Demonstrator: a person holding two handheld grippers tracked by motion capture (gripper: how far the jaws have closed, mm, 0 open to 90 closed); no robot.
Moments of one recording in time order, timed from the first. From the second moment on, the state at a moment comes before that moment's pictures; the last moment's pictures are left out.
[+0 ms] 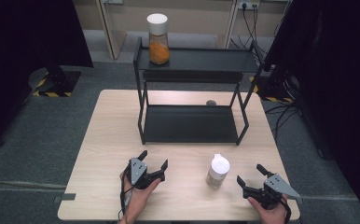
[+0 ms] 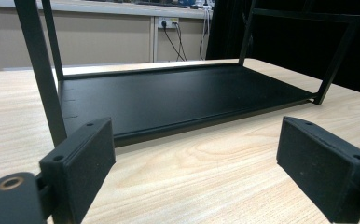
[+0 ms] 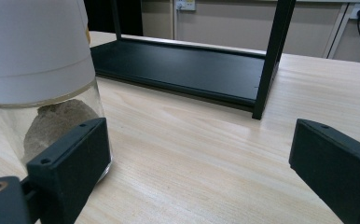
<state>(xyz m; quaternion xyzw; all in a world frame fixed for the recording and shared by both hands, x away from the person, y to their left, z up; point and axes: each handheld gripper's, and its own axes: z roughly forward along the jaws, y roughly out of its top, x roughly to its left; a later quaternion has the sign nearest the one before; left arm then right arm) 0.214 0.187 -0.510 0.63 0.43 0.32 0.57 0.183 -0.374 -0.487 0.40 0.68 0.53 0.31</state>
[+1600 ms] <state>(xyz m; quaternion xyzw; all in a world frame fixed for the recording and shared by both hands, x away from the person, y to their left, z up) 0.214 0.190 -0.512 0.62 0.43 0.31 0.58 0.179 -0.377 -0.478 0.31 0.72 0.57 0.24</state>
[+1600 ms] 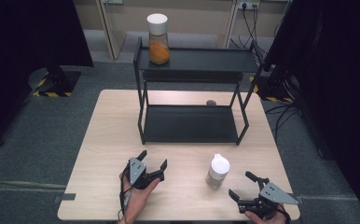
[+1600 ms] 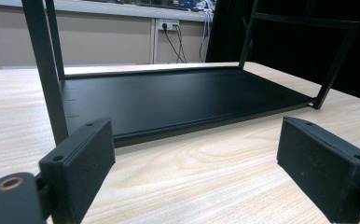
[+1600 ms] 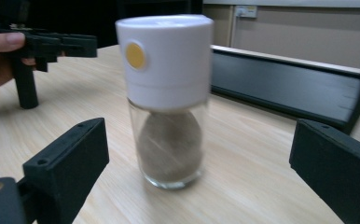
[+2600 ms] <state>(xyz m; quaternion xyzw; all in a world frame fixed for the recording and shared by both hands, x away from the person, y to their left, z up) 0.214 0.190 -0.512 0.62 0.43 0.31 0.58 0.227 -0.333 -0.473 0.28 0.75 0.55 0.22</state>
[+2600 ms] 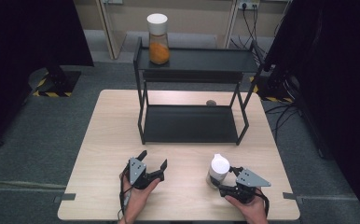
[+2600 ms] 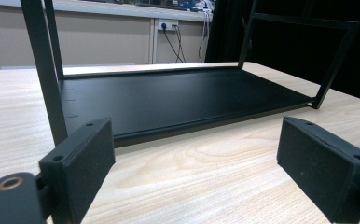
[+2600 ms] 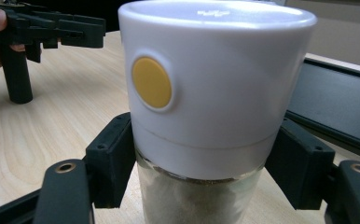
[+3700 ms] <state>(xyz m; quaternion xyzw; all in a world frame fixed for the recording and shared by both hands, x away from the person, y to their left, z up) 0.214 0.191 -0.513 0.62 0.43 0.31 0.58 0.225 -0.348 -0.428 0.32 0.67 0.60 0.31</state>
